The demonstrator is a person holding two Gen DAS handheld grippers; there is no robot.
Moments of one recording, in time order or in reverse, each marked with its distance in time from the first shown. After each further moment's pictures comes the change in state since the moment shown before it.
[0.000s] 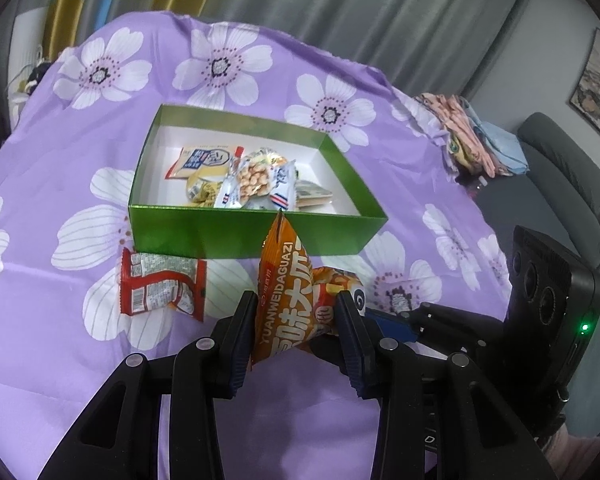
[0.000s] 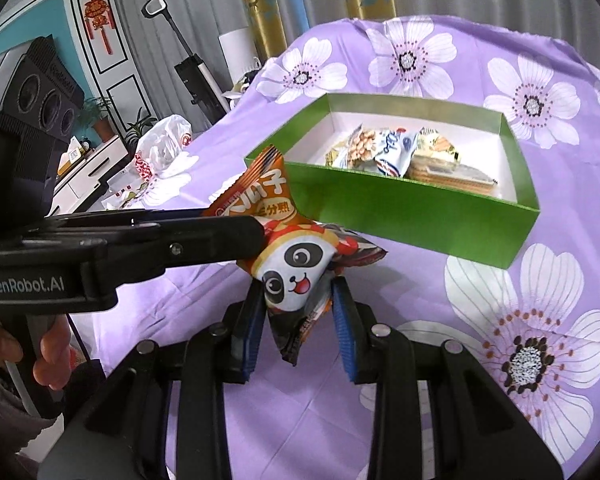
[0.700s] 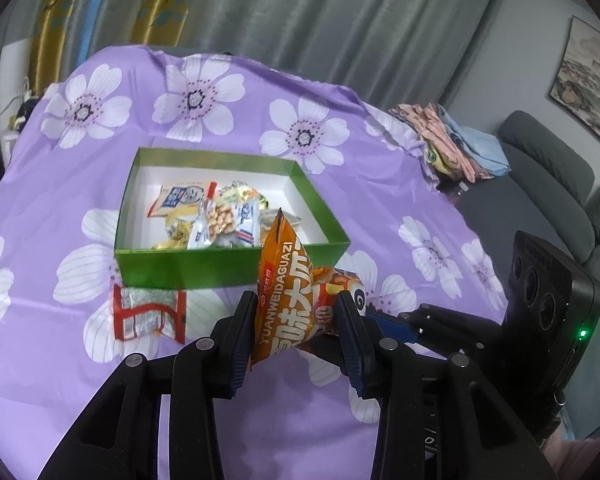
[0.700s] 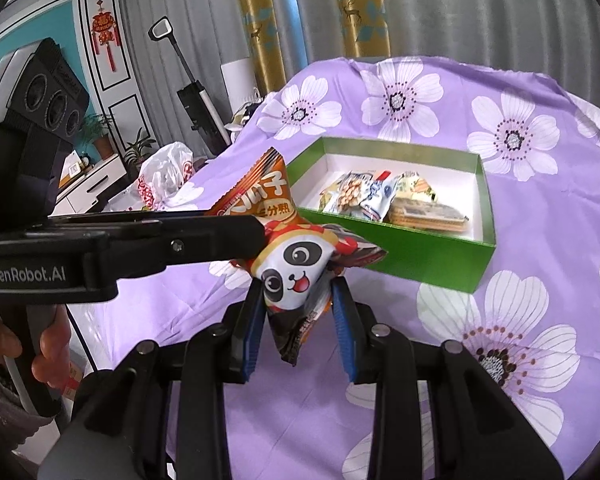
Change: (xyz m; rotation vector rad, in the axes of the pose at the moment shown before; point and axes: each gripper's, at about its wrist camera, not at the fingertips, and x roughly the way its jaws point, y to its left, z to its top) left arm -0.021 -0.029 0.016 0.065 -0.057 -0.024; right arm -0.044 0.003 0.008 -0.020 -0.110 -0.037
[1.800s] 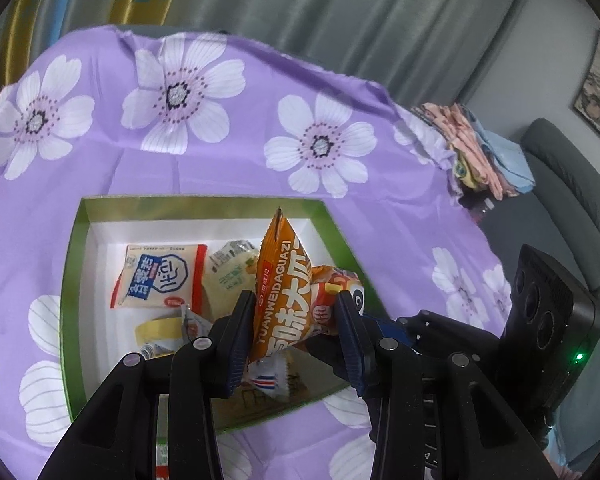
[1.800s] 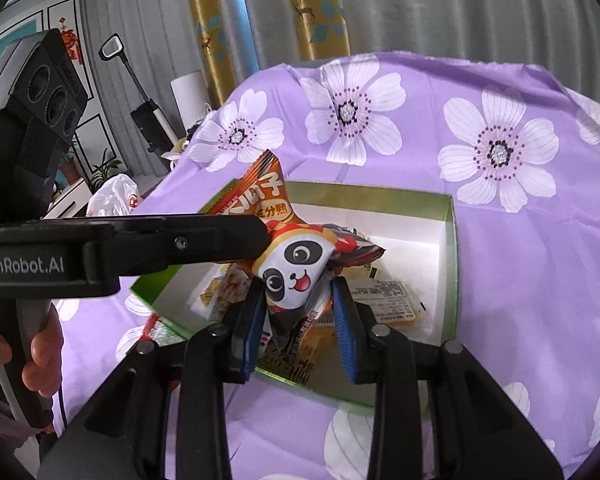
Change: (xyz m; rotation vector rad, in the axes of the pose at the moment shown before) left arm 0.121 0.044 0.100 -0.033 0.085 -0.025; right arm 0.095 -0.096 0.073 0.069 0.008 -0.067
